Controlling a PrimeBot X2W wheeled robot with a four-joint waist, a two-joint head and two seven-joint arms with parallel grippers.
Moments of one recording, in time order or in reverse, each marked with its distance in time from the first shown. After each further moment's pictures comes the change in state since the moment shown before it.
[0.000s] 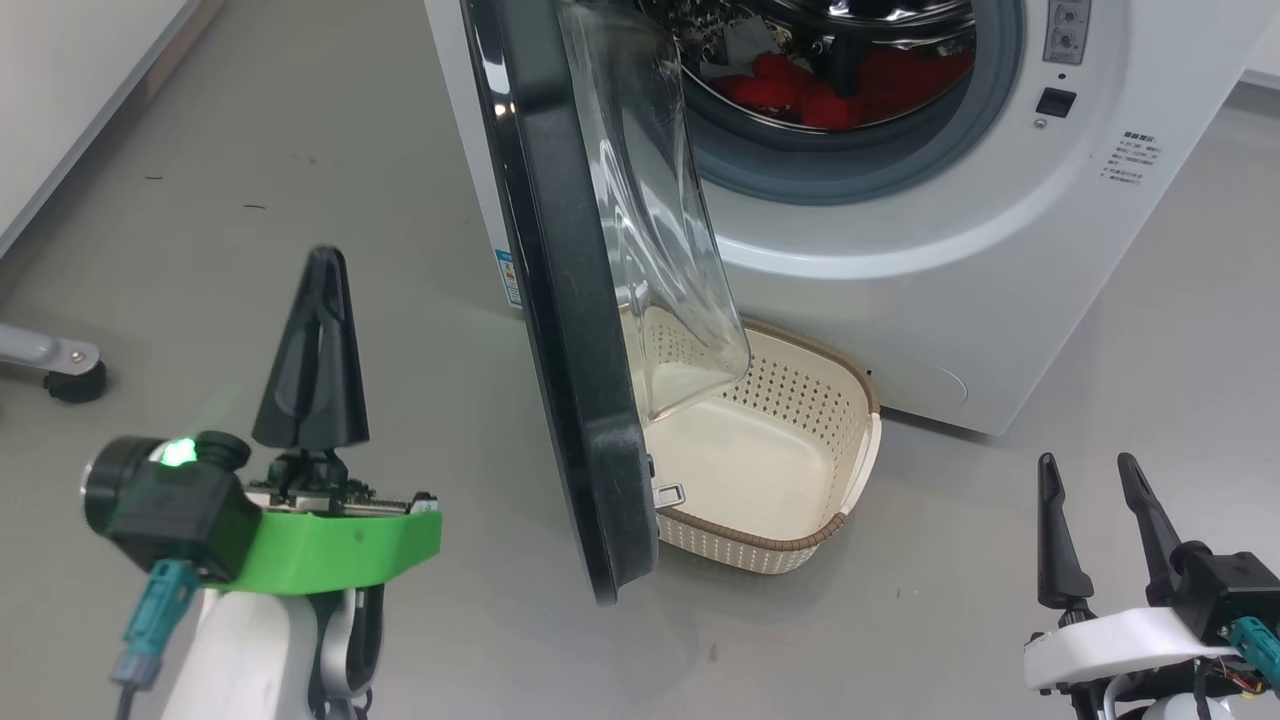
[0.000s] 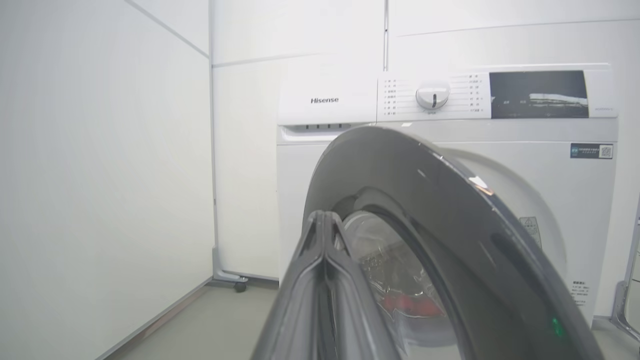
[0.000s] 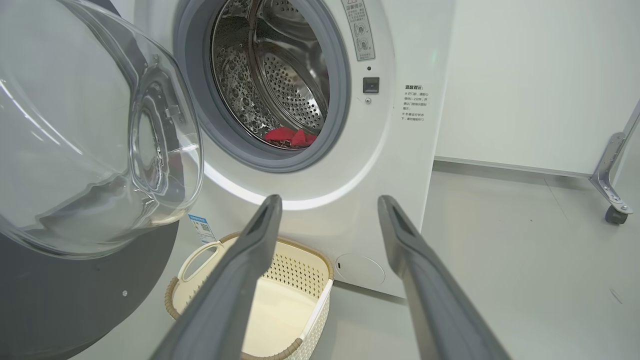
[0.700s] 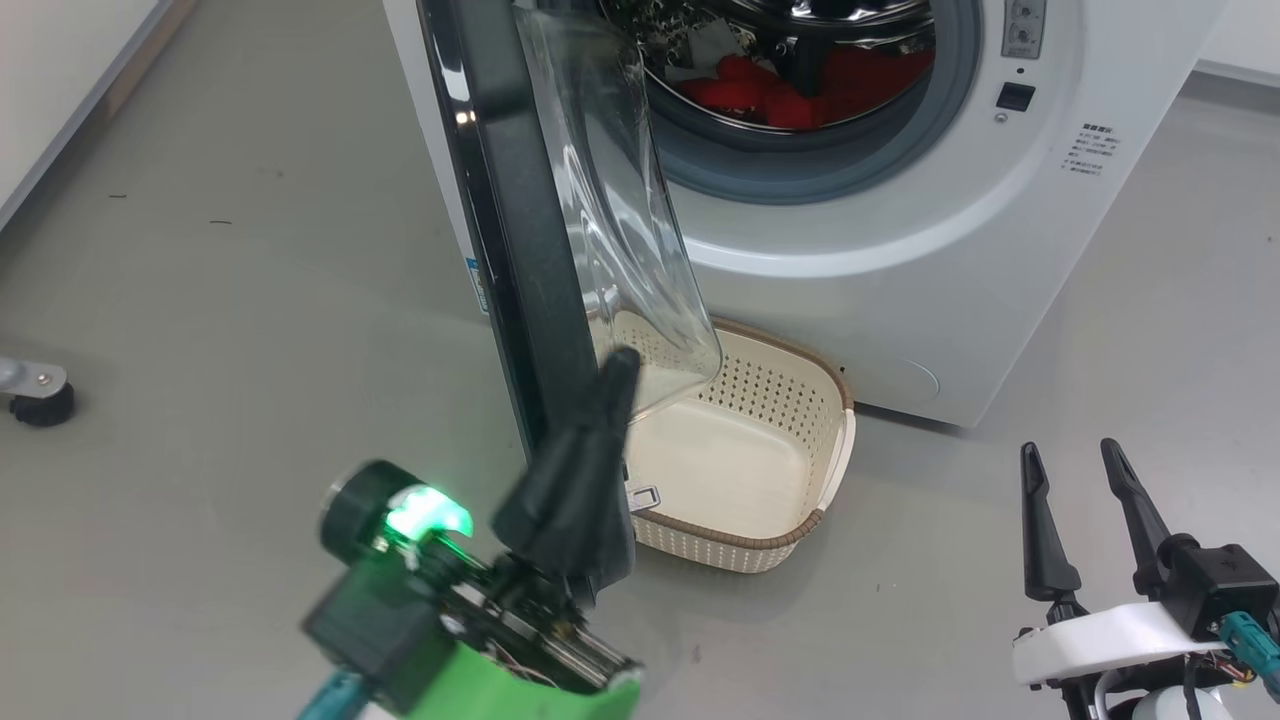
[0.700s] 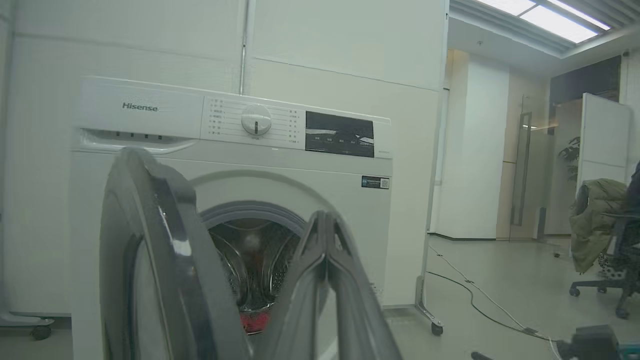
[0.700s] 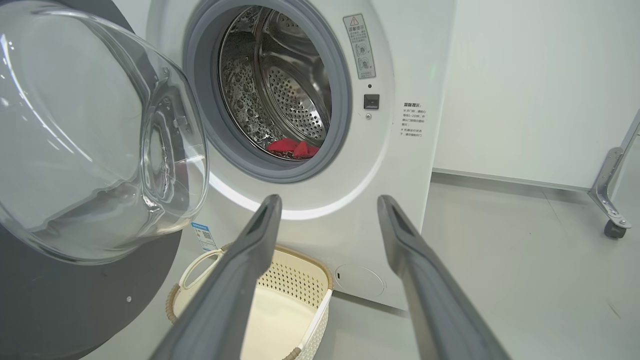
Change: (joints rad) left arm 0.053 0.005 -0.311 -0.234 -0.092 -0.118 0.030; right arm -0.006 0.015 0.003 -0.027 -0.034 0.043 0.000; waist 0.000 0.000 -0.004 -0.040
